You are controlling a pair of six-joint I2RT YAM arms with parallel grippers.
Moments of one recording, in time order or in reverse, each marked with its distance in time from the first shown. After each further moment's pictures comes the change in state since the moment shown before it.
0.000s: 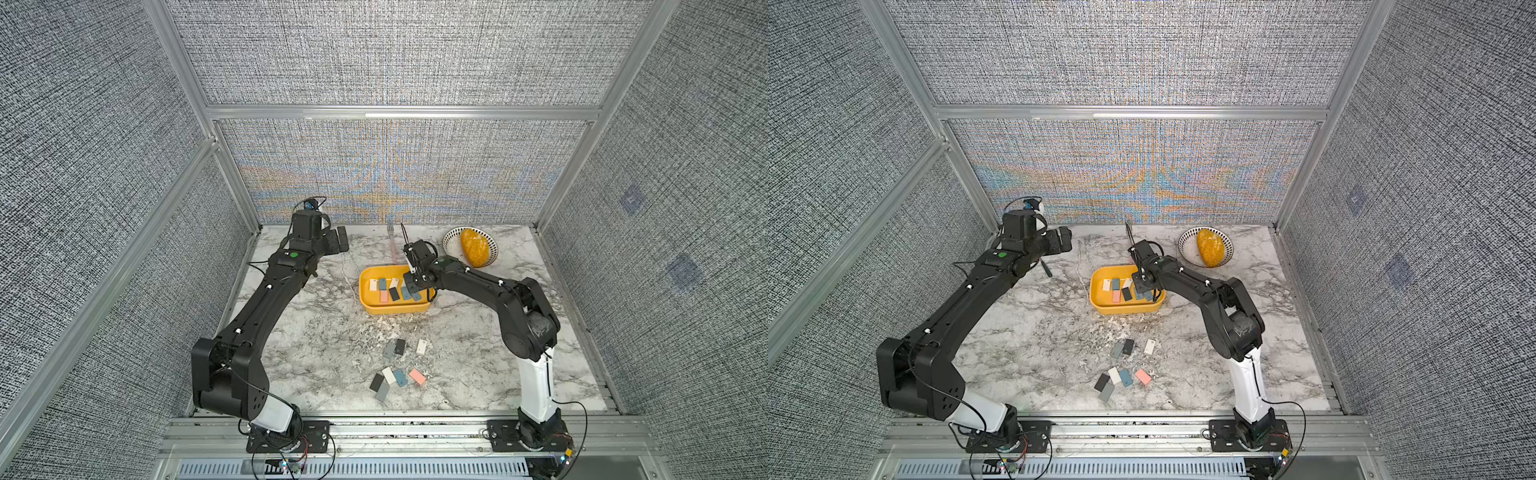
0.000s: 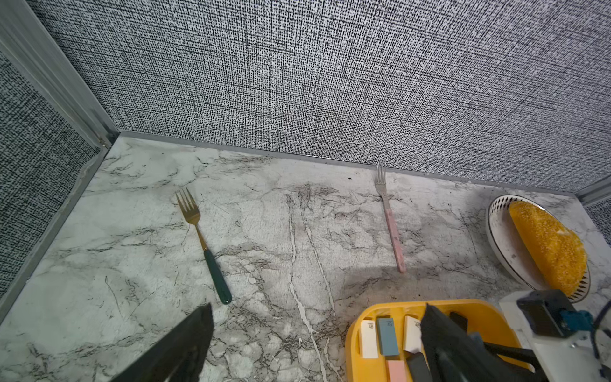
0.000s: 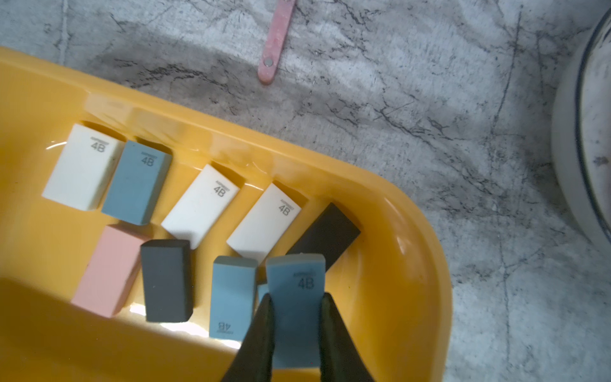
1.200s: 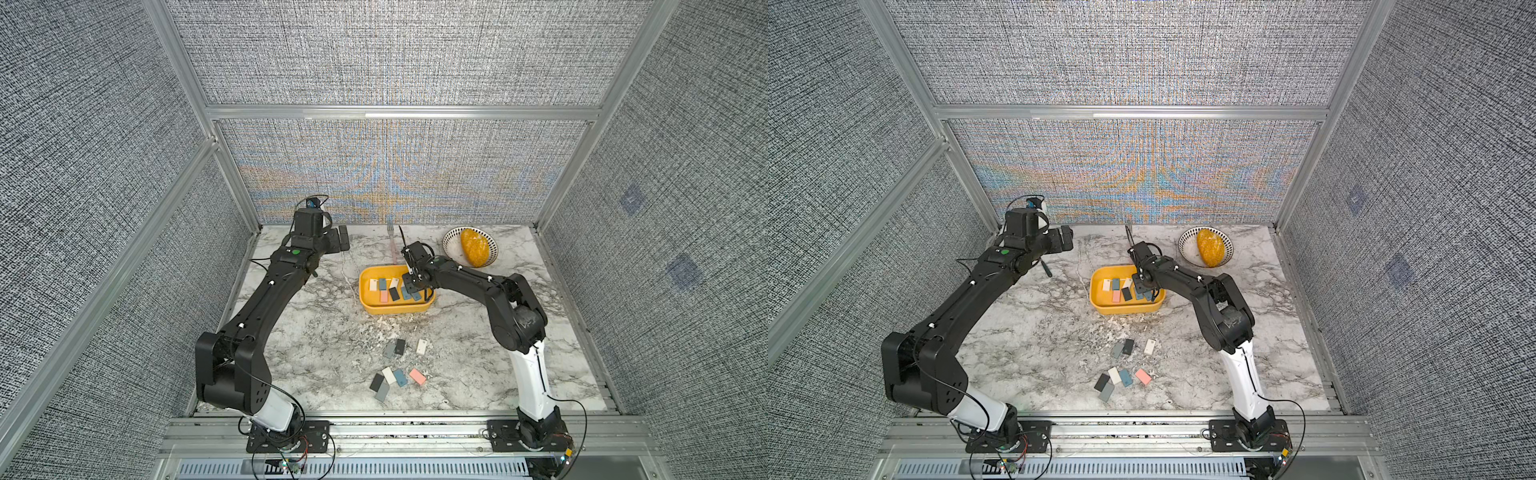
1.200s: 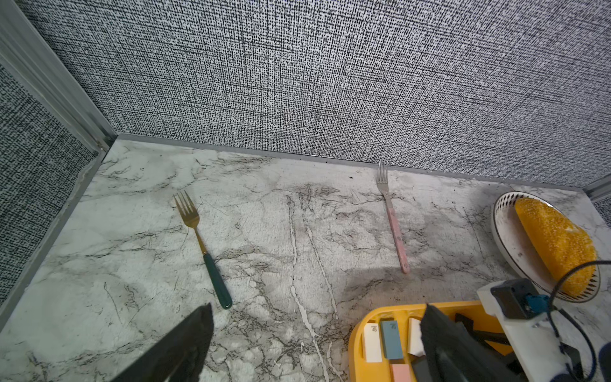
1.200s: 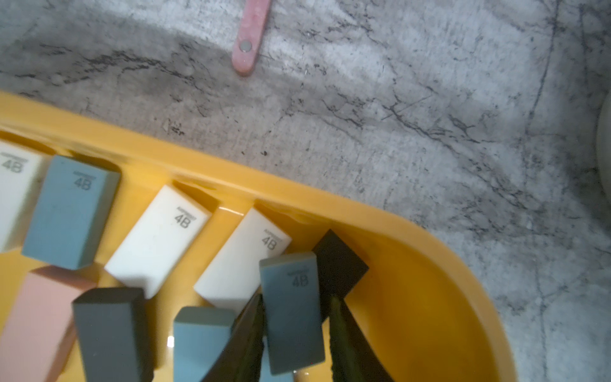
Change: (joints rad) left arm 0.000 0.029 0.026 -0.004 0.000 0.015; right arm -0.016 0.093 0.058 0.008 0.010 0.005
